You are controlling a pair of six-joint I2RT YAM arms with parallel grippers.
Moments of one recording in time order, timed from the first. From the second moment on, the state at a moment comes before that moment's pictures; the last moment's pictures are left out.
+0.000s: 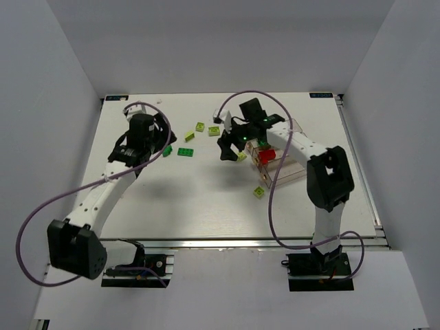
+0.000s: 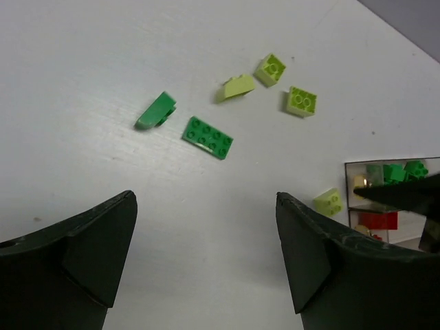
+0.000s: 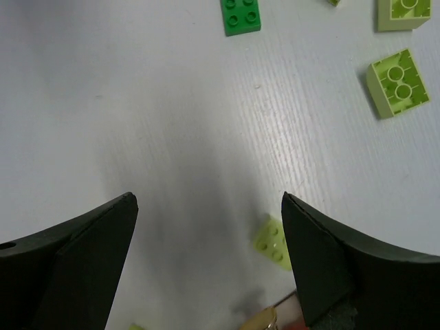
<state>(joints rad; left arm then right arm) -0.29 1.28 1.08 -0.36 -0.24 -0.63 0.55 1.93 1.58 -0.52 -0.62 -0.54</state>
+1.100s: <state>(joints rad) -0.27 0.93 0.93 -0.73 -0.37 -0.77 0.76 2.59 2.25 -0.41 -0.39 -0.40</state>
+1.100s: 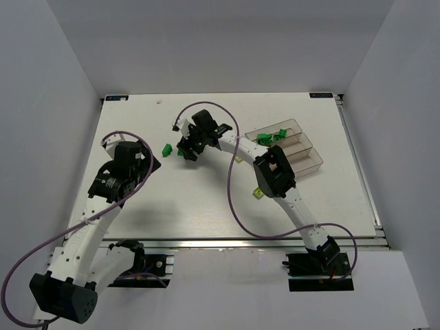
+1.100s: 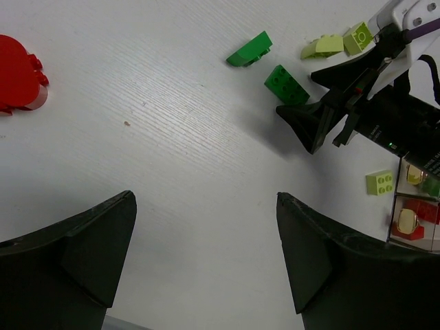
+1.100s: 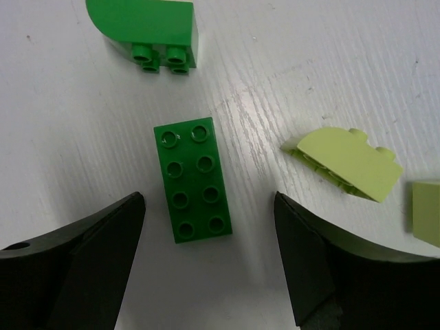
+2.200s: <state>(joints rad) -0.27 0.90 0.82 -0.66 -0.35 -0.79 0.72 2.07 1.76 -0.45 -0.73 -0.47</state>
